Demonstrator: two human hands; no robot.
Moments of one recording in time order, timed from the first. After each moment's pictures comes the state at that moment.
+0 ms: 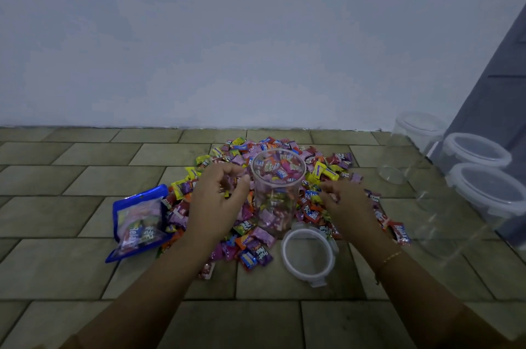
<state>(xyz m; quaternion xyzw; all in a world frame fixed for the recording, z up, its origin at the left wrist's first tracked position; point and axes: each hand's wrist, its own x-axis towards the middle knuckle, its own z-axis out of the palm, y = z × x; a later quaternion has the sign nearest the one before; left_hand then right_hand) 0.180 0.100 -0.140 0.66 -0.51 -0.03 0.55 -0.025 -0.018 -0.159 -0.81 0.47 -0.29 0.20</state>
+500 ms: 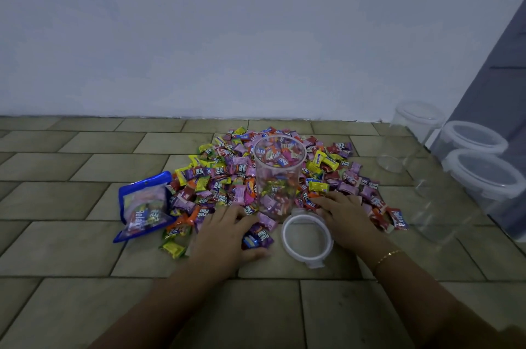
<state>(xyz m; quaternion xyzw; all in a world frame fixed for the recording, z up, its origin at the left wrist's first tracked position) 0.173 0.140 -0.208 0.73 -0.67 0.03 0.10 -0.043 -0.009 -0.200 -0.87 0.47 -0.02 0.13</state>
